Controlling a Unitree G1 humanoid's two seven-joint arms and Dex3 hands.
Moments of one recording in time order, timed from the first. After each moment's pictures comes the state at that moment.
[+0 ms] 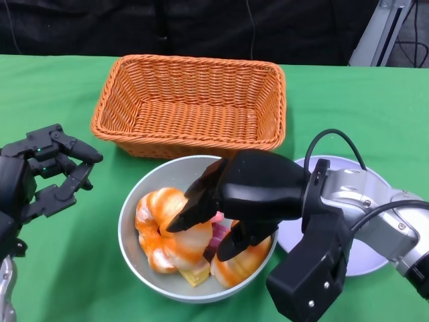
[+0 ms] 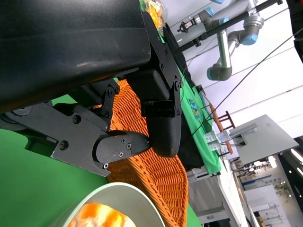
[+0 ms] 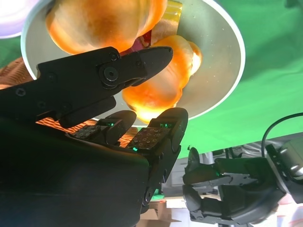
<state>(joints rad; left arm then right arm) -0.29 0.24 0.18 0.59 -0.14 -0.67 -0.24 -0.66 -0.25 0.55 0.37 -0.68 -0.67 0.27</state>
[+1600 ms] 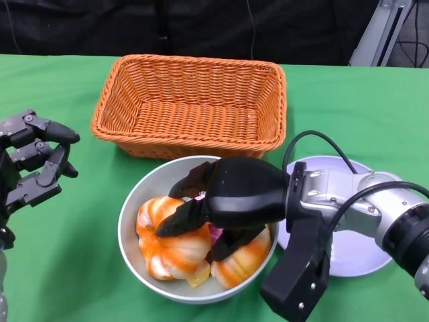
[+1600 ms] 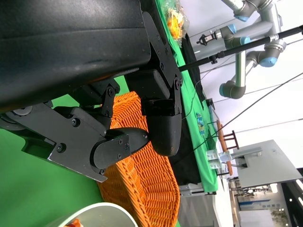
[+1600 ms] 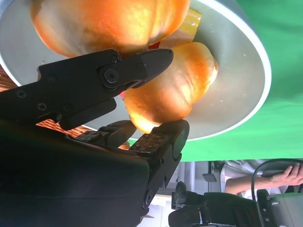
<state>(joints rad) -0.29 0.23 0.25 0.46 -0.22 -0.42 -0.25 -0.85 -0.19 0.75 0.75 -0.96 -0.83 -0.16</state>
